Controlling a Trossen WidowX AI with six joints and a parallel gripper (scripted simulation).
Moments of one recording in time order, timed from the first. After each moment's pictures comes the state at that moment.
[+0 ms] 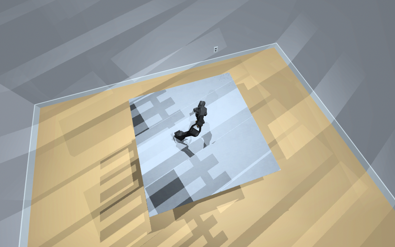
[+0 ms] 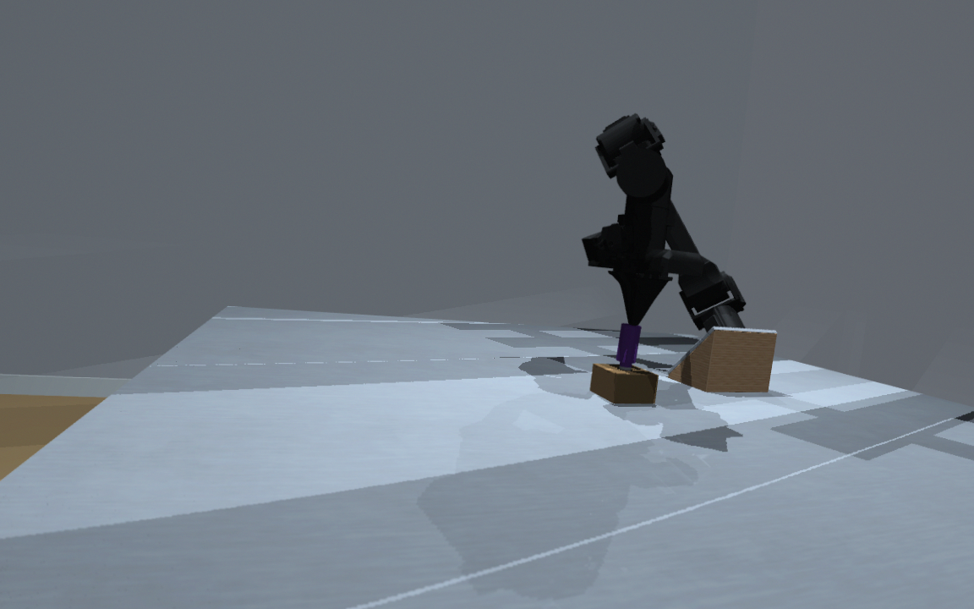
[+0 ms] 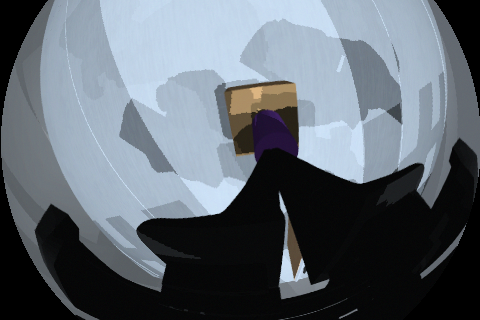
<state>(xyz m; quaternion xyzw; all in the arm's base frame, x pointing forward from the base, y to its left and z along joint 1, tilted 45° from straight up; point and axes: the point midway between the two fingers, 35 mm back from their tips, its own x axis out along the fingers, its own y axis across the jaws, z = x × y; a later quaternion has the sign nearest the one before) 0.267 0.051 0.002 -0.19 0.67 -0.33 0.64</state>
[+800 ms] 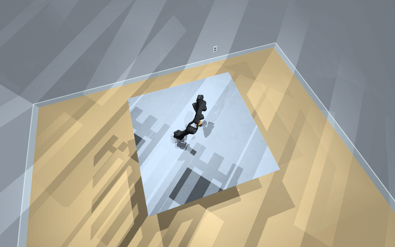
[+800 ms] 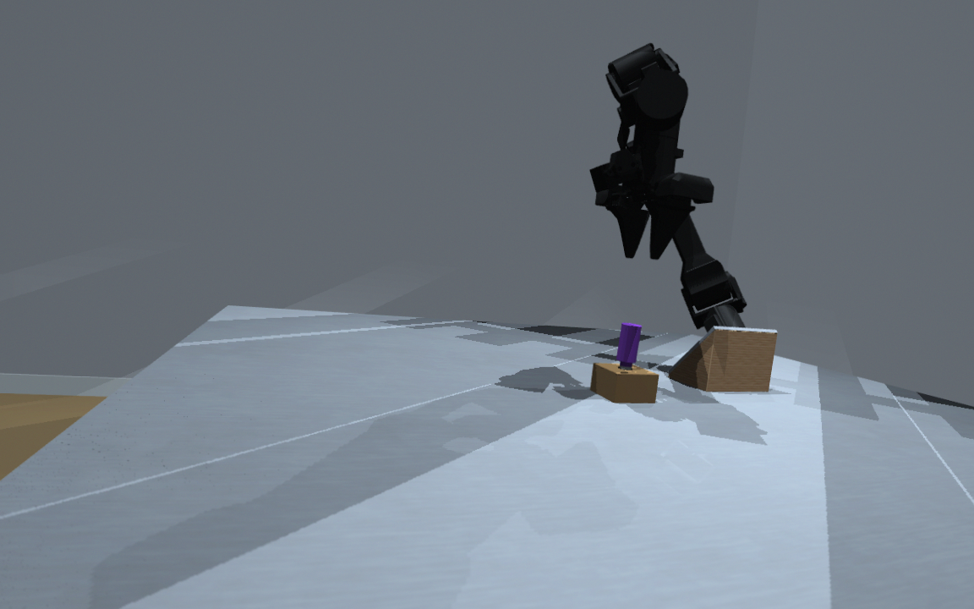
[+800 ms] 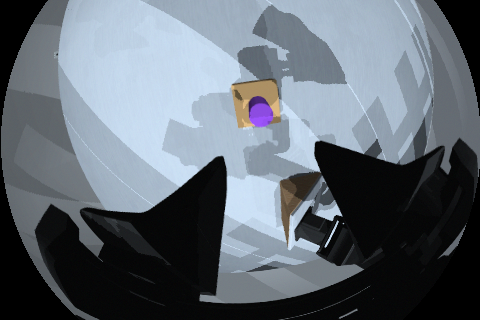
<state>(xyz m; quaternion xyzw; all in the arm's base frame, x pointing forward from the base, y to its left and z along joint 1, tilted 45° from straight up) 0.277 0.112 0.065 -0.20 0.66 -0.33 0.64</state>
